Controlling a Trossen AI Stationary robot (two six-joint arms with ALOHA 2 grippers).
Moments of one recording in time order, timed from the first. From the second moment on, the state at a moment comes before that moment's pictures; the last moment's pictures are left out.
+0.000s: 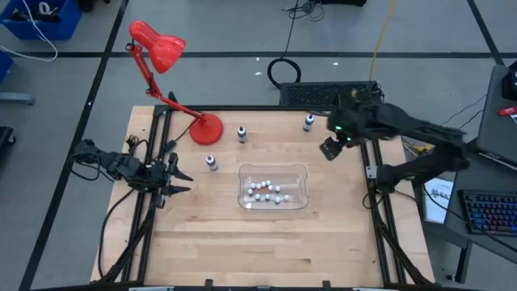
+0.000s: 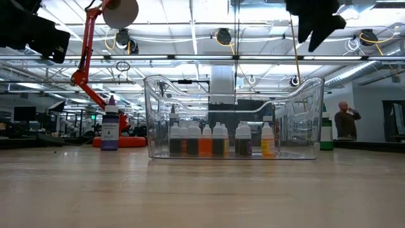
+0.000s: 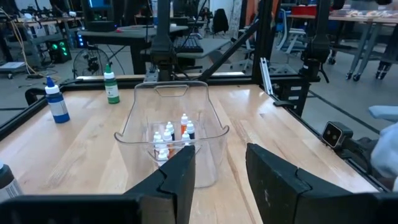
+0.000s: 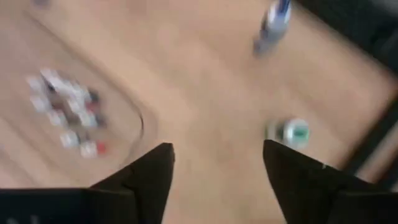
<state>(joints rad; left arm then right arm) -0.41 0.02 0.20 -0.29 -0.24 -0.06 -0.23 1.20 1.39 -1.41 0.21 0.63</state>
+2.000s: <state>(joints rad) -0.41 0.02 0.20 -0.29 -0.24 -0.06 -0.68 1.30 0.89 -1.02 0.13 0.46</state>
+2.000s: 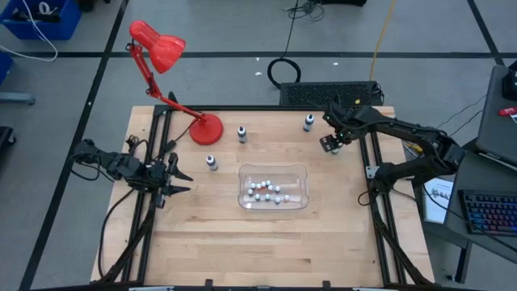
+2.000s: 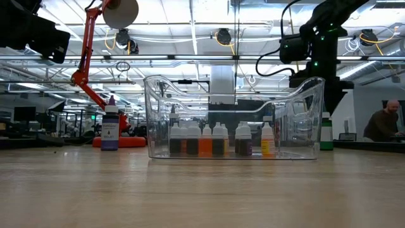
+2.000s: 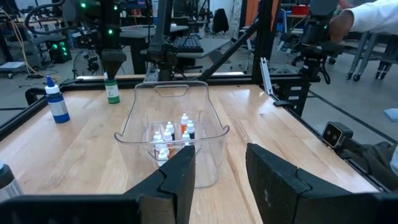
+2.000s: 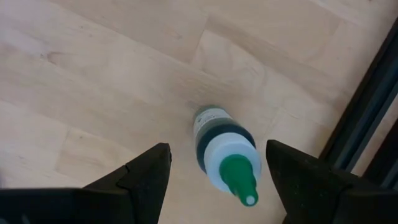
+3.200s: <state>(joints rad) -0.41 0.02 0.20 -0.29 -0.24 -0.06 -0.68 1.32 0.89 -1.05 0.16 0.47</state>
